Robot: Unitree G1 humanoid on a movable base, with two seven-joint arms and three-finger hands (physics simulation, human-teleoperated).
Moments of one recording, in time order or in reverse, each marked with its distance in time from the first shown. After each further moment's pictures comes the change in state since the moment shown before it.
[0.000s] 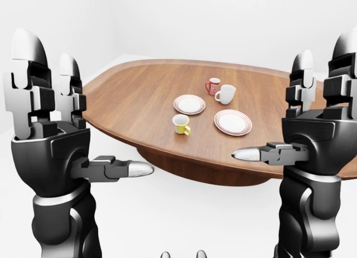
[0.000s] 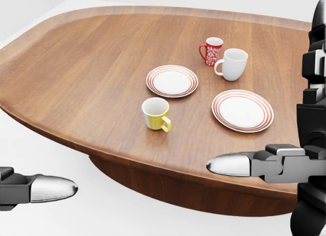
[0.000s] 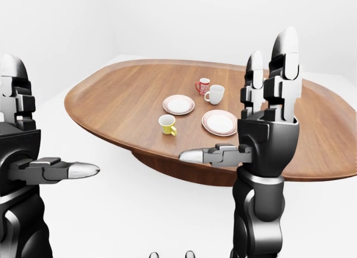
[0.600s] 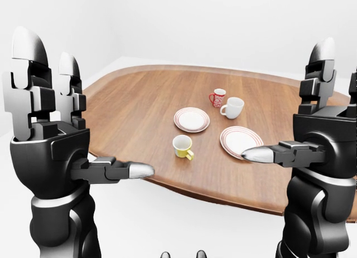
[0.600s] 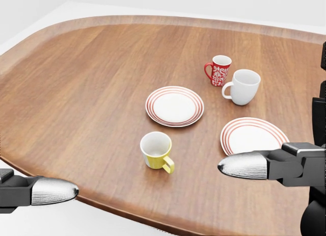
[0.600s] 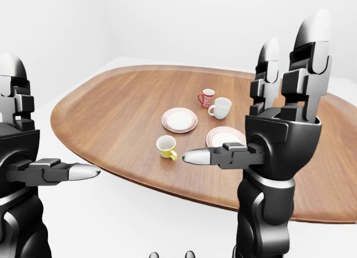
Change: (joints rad) left arm 0.002 -0.002 -0.001 -0.015 0.018 0.000 -0.015; right arm -0.031 -0.020 -0.037 -0.042 0.069 0.000 -0.021
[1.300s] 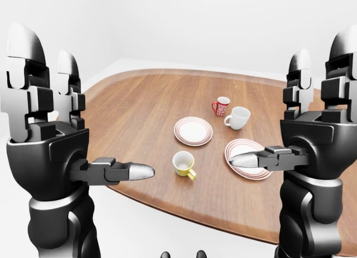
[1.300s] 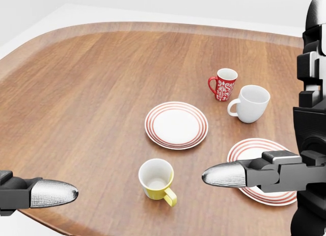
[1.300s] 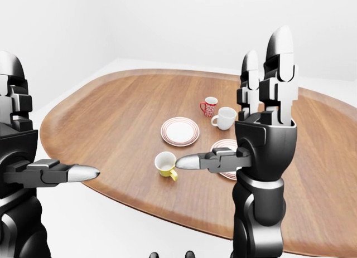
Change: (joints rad) left arm -0.005 0.001 0.000 -0.009 0.002 0.000 -0.005; right arm 0.040 0.014 0.050 0.020 -0.089 0.000 0.057
